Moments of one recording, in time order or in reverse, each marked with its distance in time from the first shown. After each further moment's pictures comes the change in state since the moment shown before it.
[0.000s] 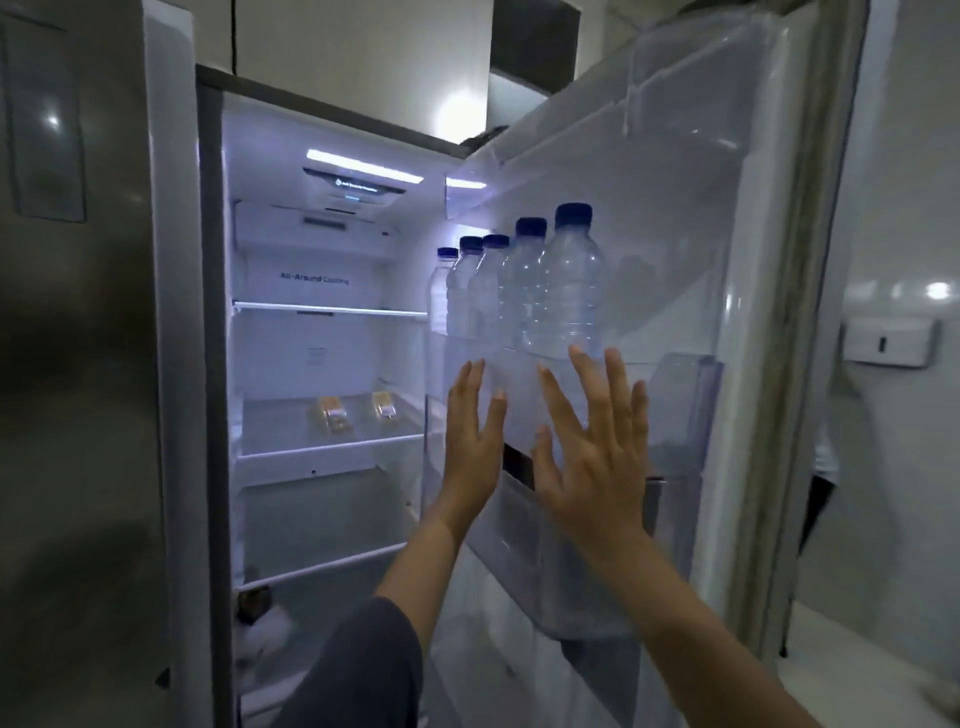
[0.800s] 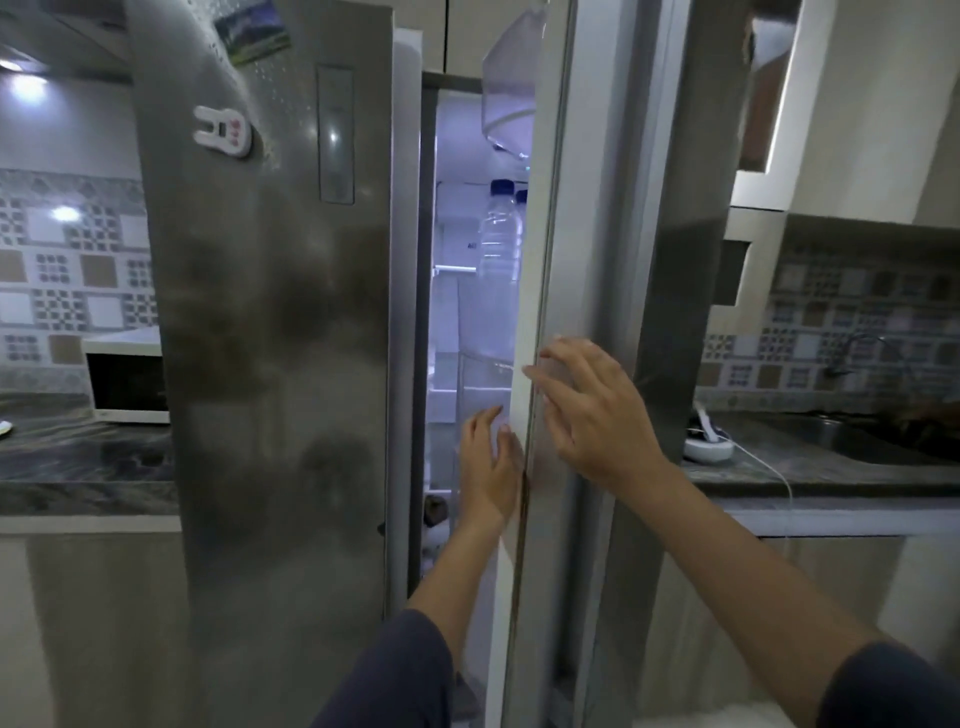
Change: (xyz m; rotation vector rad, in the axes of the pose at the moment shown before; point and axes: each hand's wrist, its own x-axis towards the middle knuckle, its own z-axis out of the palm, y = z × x) left_hand -0.112 -0.003 -0.116 0.309 0.316 -0.207; right_hand 0.003 -0.089 -0.009 0.440 -0.181 -0.365
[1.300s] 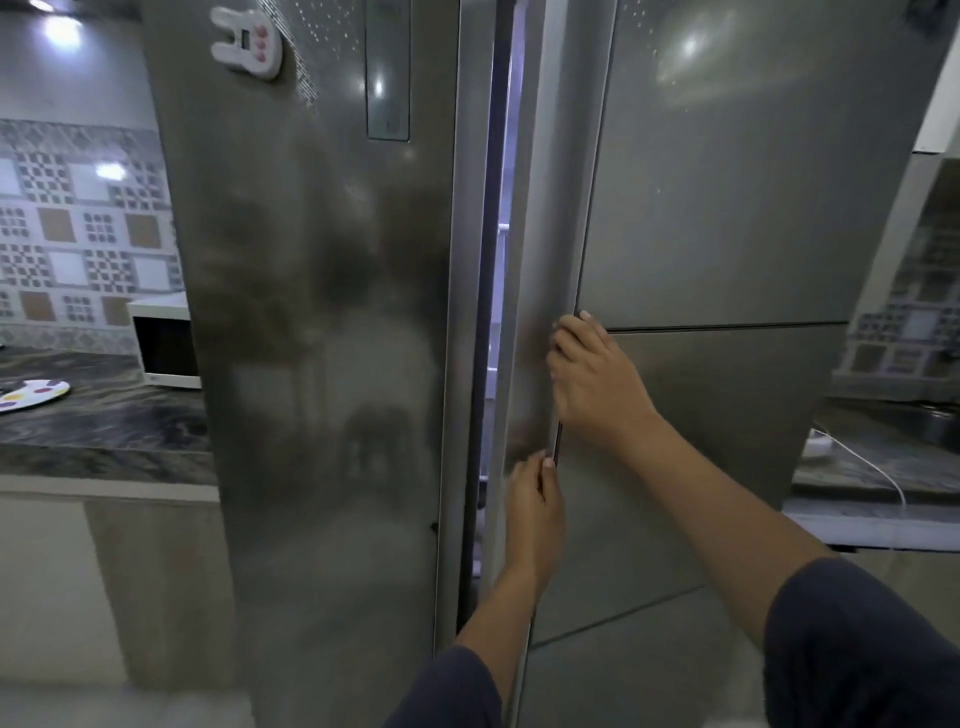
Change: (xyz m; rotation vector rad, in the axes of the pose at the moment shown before) left_hand 0.021 -0.095 -0.016 -0.010 0.021 -0.209; right_hand 0.051 -0.016 0.168 -0.052 -0.206 -0.061
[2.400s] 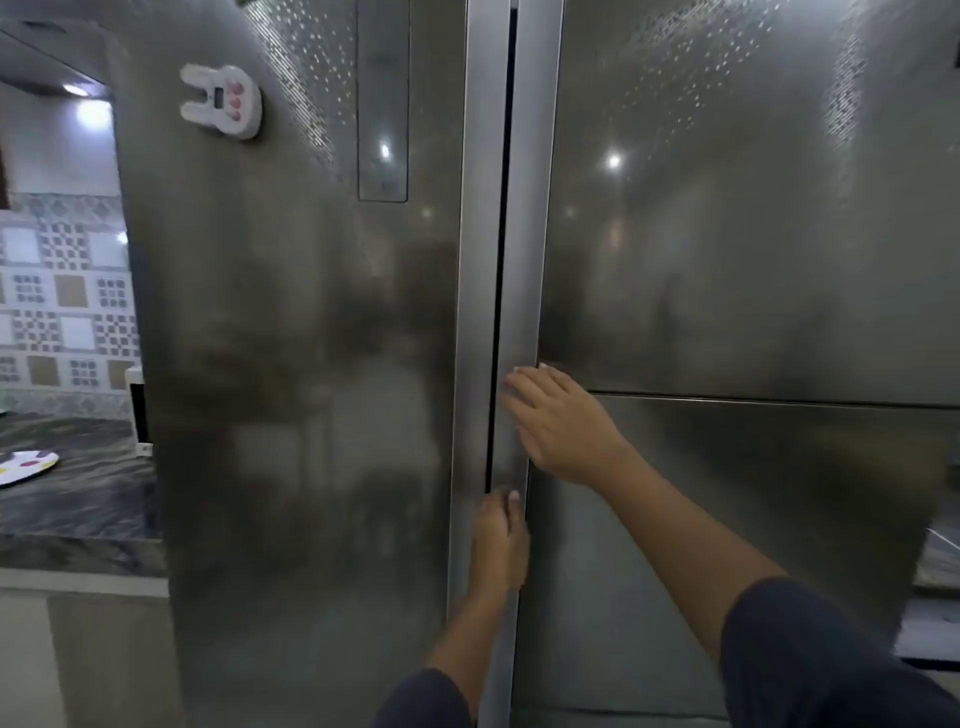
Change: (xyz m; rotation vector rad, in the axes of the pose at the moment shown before) left_hand 0.158 -0.058 -0.019 0.216 0.025 0.026; right_hand 0.093 0.015 0.105 0.023 -0.066 -0.173
